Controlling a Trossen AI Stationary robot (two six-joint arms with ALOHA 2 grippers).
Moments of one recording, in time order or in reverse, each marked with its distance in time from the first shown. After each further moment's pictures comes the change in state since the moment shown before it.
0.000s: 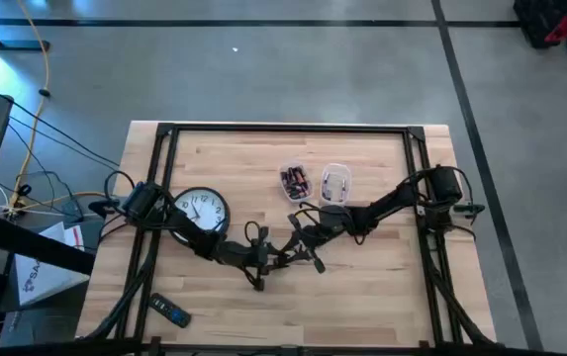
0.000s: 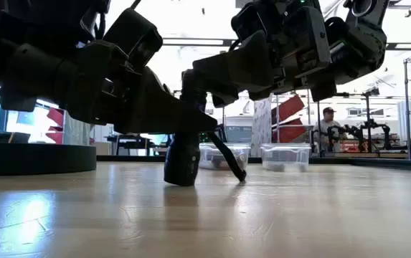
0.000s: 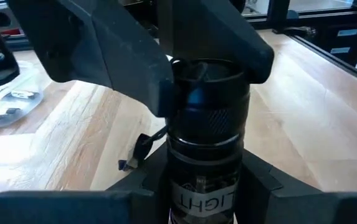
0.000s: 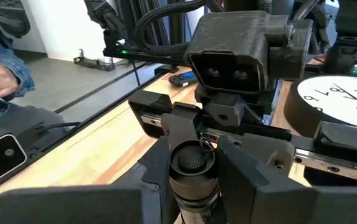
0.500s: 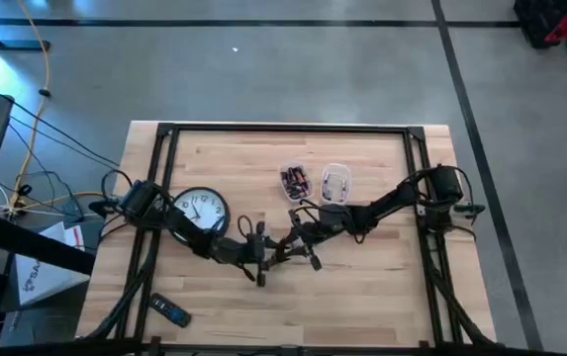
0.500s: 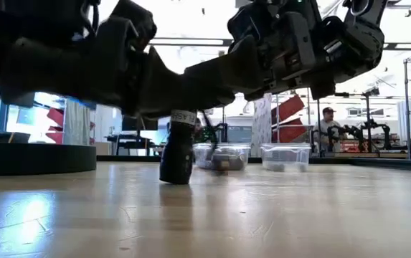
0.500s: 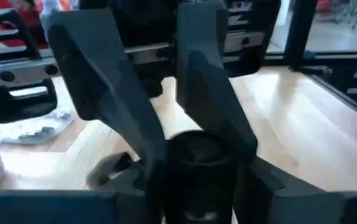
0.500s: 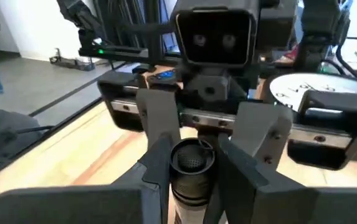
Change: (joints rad) left arm -0.003 0.012 -0.022 0.144 -0.077 -0.011; right arm -0.008 0.000 0.015 -0.015 0.075 -0.004
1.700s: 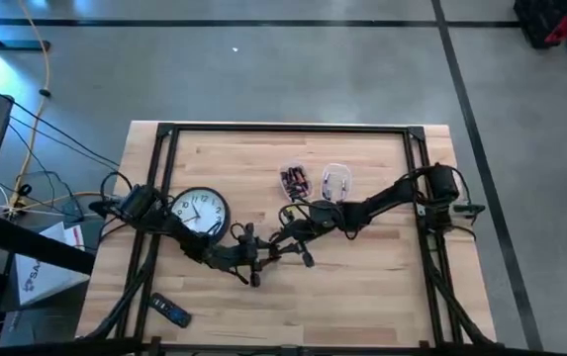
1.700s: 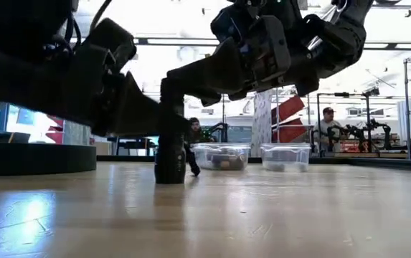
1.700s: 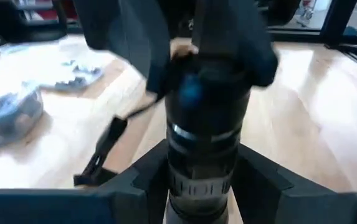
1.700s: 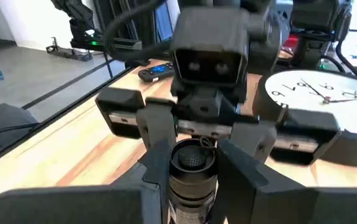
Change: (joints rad) left arm -0.072 -0.004 -0.068 -0.093 -0.153 -0.161; right arm -0.034 0.041 0.093 -0.095 -0.034 -0.045
